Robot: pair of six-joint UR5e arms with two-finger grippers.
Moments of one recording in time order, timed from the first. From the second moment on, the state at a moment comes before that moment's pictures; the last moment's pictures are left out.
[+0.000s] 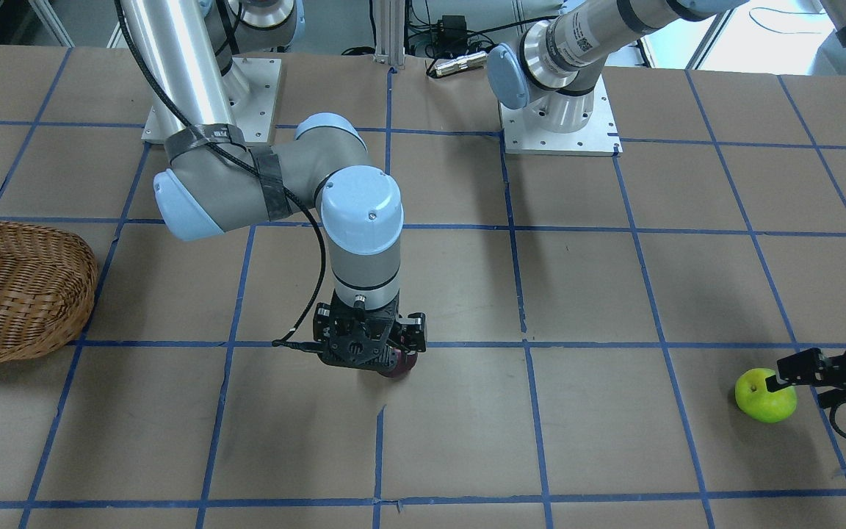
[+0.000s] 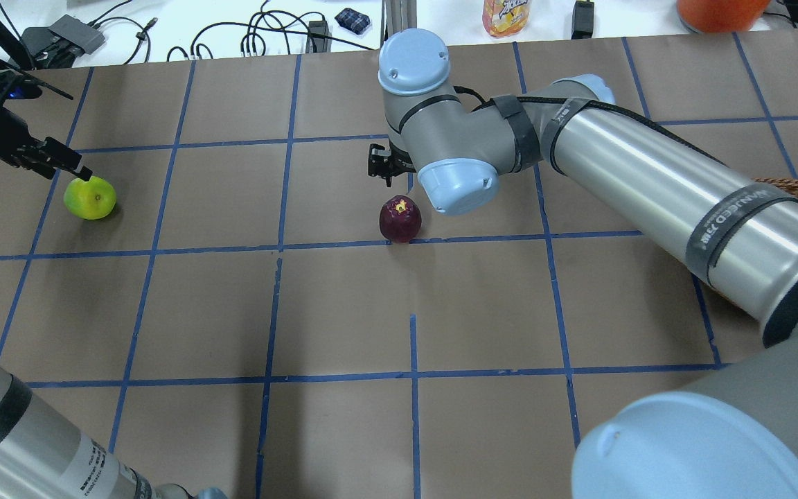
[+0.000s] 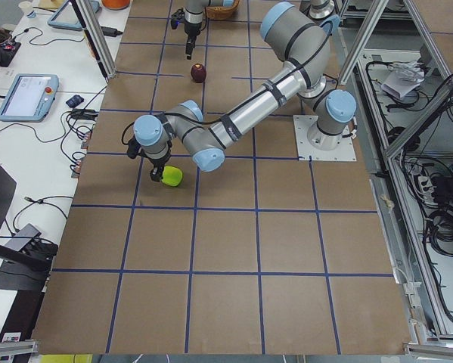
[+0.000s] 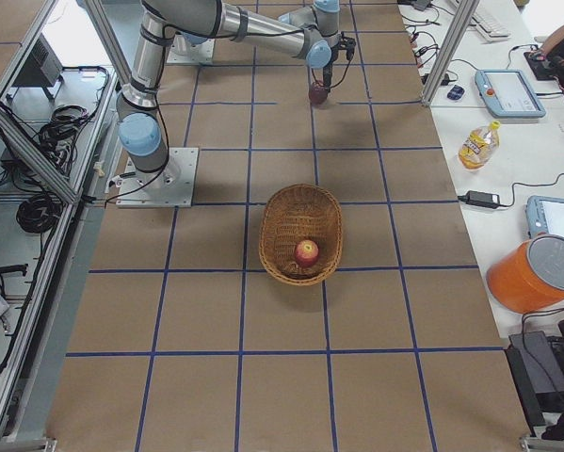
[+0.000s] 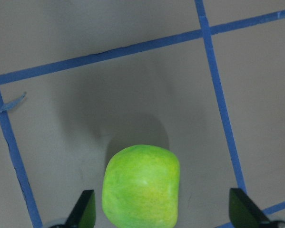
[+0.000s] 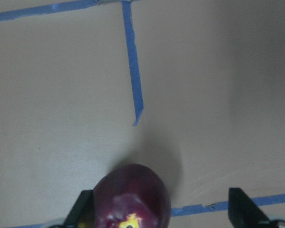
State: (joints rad) left arm -0.97 -2.20 -1.35 -1.27 1.38 0.83; right arm 1.94 -1.03 1.52 -2.19 -1.61 0.48
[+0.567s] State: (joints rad) left arm -0.96 -2.25 -1.36 -1.27 1.37 0.83; right arm 1.97 -0.96 1.53 -2.22 -1.58 0.47
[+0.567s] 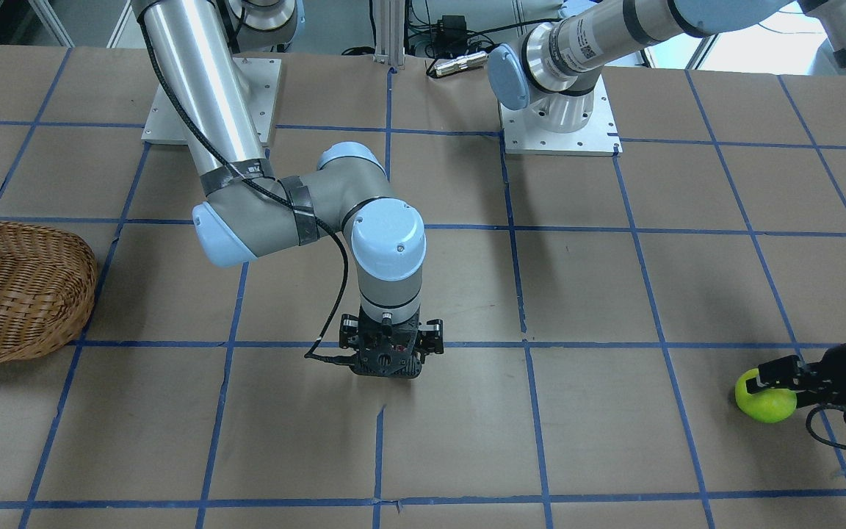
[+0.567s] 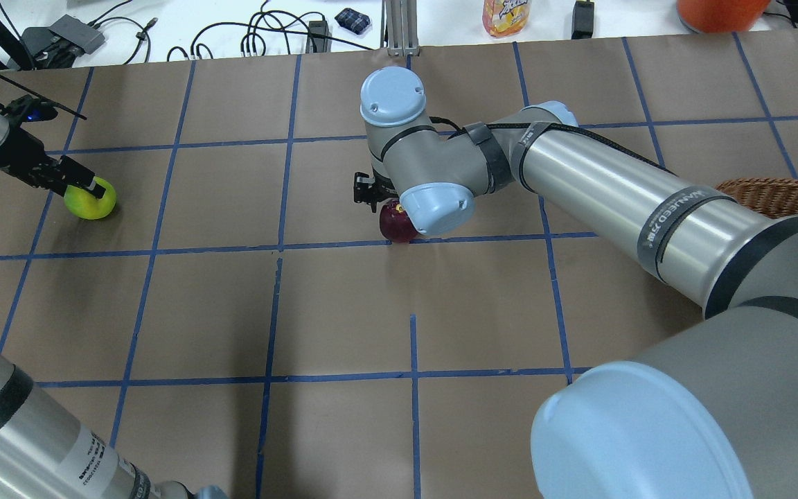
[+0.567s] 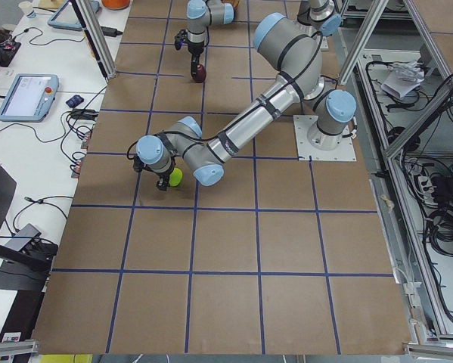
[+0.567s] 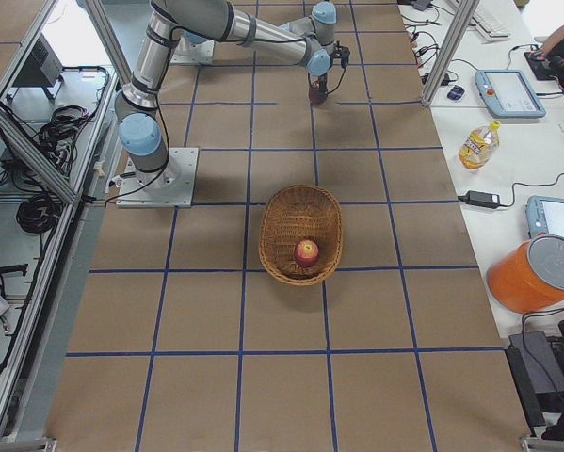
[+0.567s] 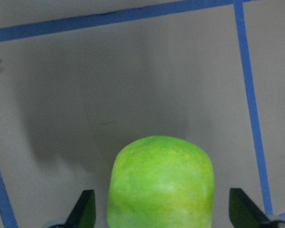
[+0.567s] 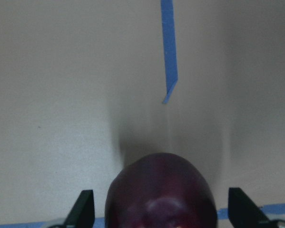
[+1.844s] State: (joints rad) left arm -1.36 -2.00 -1.41 -1.54 1.35 0.23; right arm 1.47 -1.25 1.58 -1.92 -1.60 -0.07
